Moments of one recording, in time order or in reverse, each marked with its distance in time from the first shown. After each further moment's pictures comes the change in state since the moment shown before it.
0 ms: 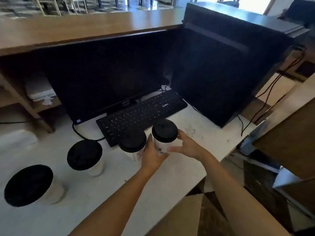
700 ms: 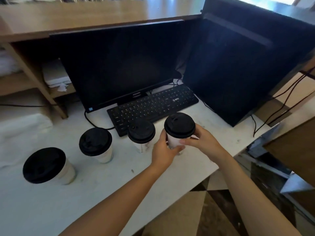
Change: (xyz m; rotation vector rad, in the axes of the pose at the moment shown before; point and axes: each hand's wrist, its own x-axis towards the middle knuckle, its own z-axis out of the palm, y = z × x) left_hand -0.033 0.049 -0.013 -0.281 0.024 -0.041; right_hand -0.035 -0.029 -0.012 0.244 0.064 -0.081
